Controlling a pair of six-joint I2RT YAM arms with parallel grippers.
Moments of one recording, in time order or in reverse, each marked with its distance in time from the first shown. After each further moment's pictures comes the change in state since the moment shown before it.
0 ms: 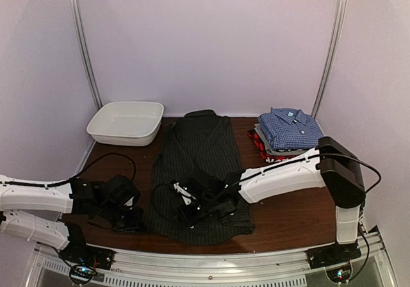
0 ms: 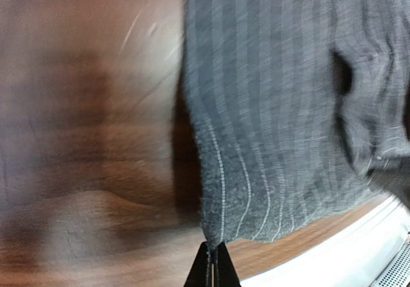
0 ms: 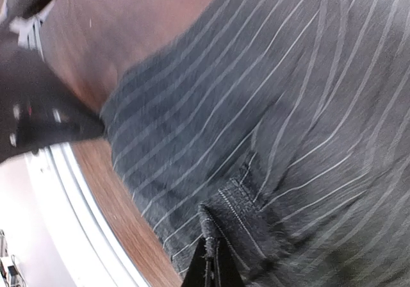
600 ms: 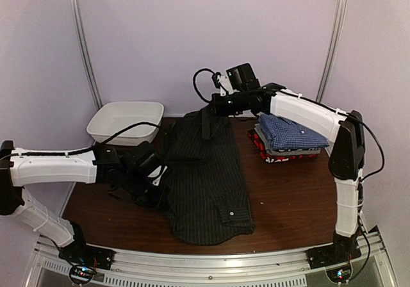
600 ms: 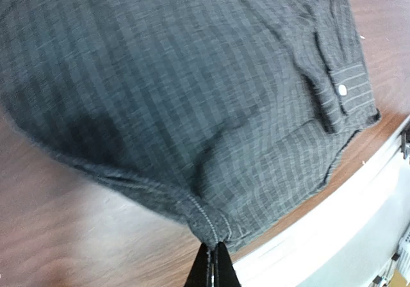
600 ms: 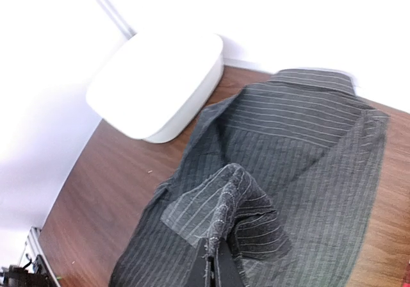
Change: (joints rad) left arm -0.005 0.296 0.448 -0.131 0.037 0.331; right arm -0.531 0.023 0.636 -0.261 0.026 -0.199
